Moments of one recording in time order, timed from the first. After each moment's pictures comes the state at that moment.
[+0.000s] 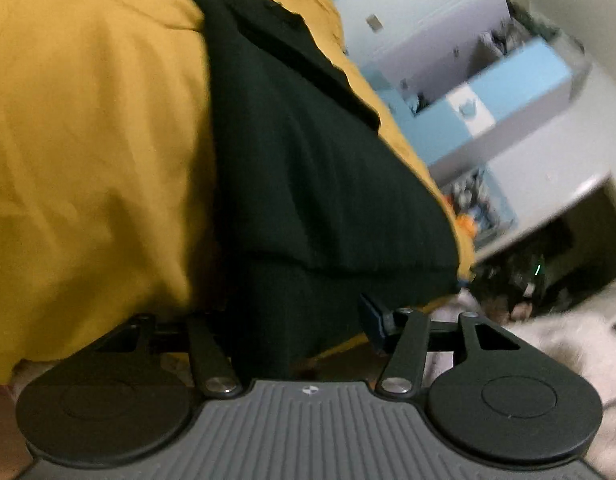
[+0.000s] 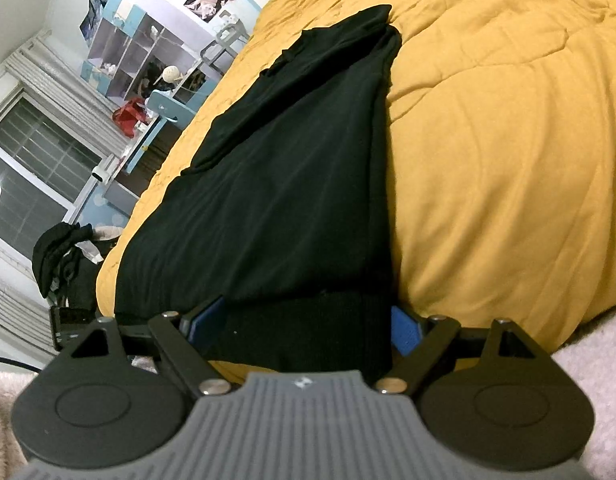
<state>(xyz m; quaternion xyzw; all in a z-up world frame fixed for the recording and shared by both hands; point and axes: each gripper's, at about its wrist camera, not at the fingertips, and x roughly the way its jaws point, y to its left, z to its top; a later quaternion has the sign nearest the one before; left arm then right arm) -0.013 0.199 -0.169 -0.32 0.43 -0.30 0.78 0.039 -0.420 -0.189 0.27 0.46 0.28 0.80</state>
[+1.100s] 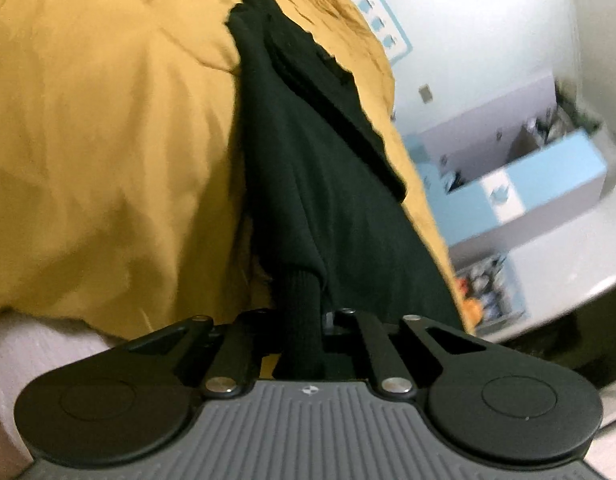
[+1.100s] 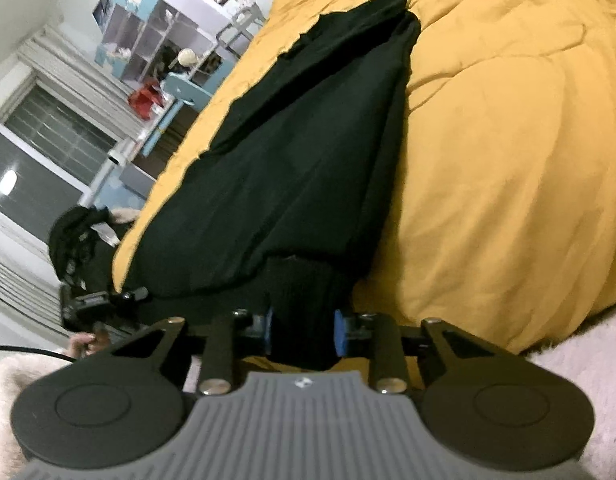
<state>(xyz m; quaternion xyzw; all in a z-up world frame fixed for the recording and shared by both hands) -0.020 0.188 -0.153 -0.42 0.41 -0.20 0.79 0.041 -0.425 -0.185 0.29 0.47 0.32 0.77</state>
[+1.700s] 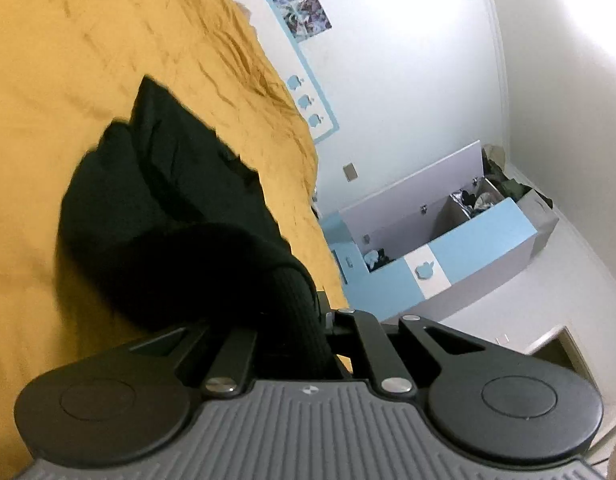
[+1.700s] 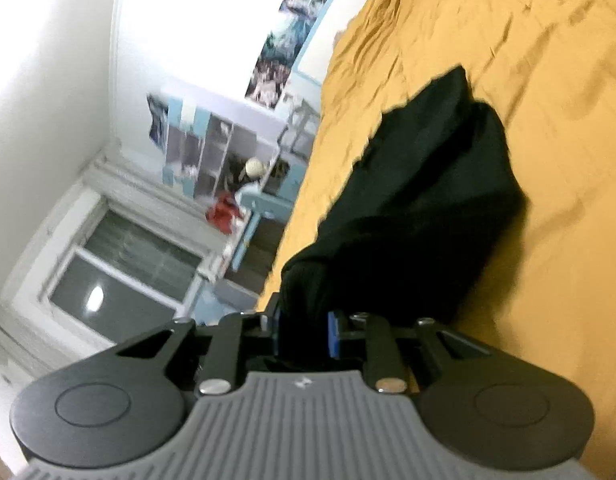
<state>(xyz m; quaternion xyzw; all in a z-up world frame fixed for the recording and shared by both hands) 0.074 0.186 -0.078 -0.46 0.26 -0.24 0.81 0.136 -0.413 -0.130 0.47 0.33 0.33 0.75</state>
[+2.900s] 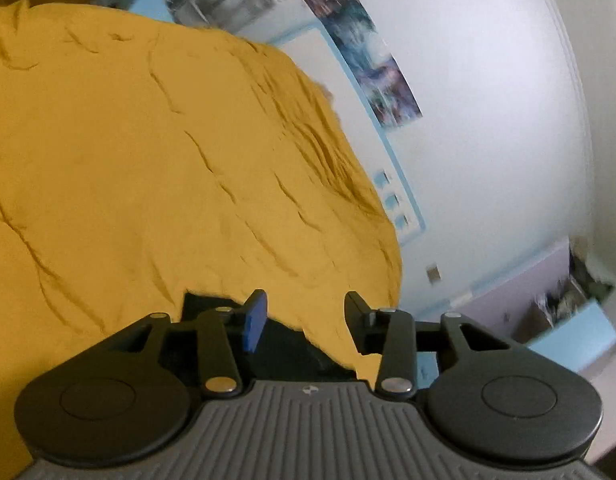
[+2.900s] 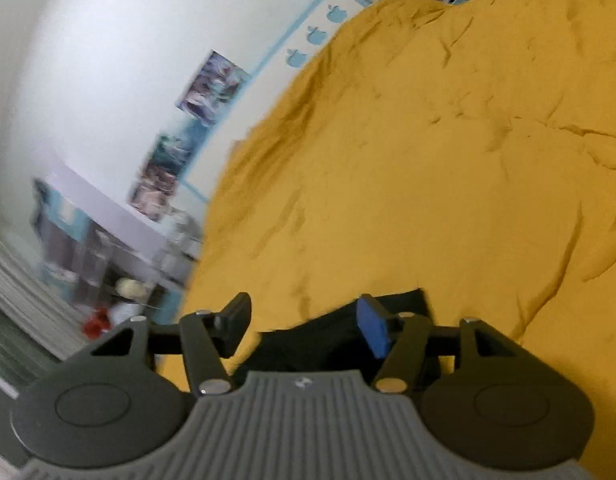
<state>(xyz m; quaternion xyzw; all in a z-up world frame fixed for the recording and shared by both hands) 0.325 0.300 -0.068 -0.47 0.25 -0.10 0.84 0.473 -0.379 -0.155 0.43 0.29 0.15 0.84</state>
